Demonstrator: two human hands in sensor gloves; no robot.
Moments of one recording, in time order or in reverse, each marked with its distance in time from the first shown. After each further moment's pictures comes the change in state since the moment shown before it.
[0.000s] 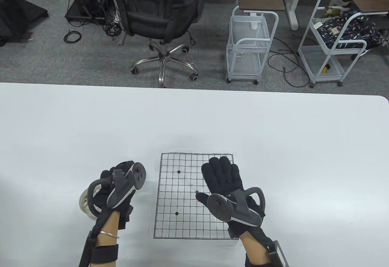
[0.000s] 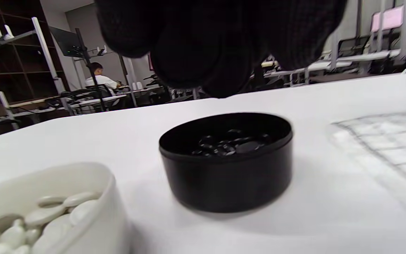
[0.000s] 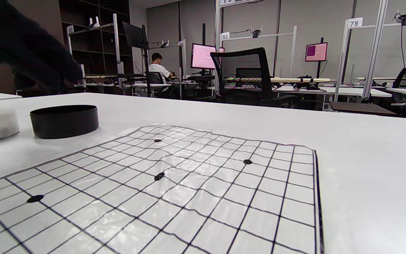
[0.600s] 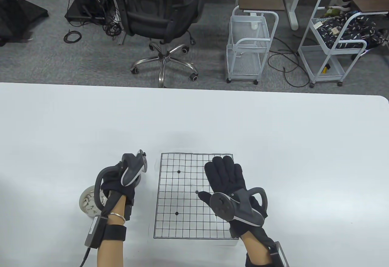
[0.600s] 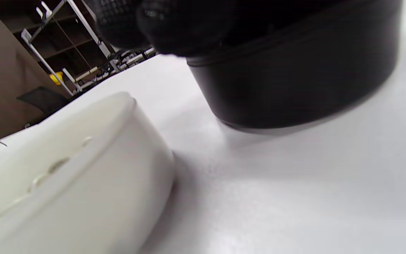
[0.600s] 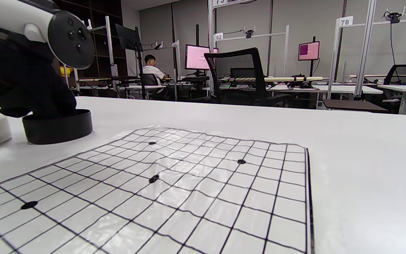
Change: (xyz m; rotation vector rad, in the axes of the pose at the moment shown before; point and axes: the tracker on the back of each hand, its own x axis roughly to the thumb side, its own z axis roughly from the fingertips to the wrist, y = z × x) left_hand 0.016 -0.036 -0.045 -0.283 0.187 -0.236; right_hand -0.005 -0.001 0.000 0.000 0.026 -0.011
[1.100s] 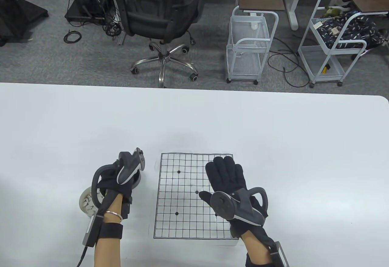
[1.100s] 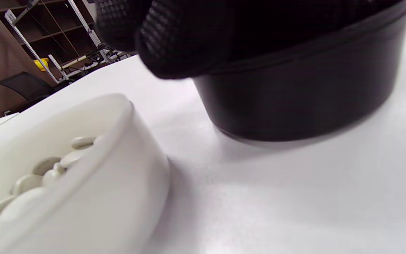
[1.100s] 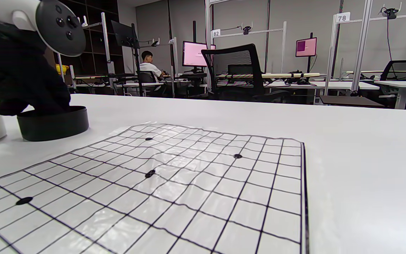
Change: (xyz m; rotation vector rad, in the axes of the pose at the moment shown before) left_hand -0.011 0.001 -0.009 -0.026 -0.048 0.101; right_hand -0.003 0.001 0.000 0.014 0.013 -0.004
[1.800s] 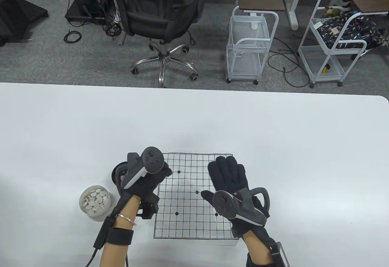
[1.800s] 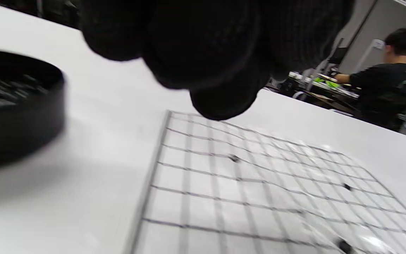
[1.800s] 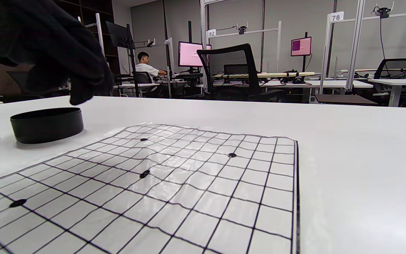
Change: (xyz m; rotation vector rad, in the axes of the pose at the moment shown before) left_hand 0.056 0.041 0.060 0.084 -0.593 0.511; right_hand -0.006 0.001 0.002 0.000 0.021 -0.008
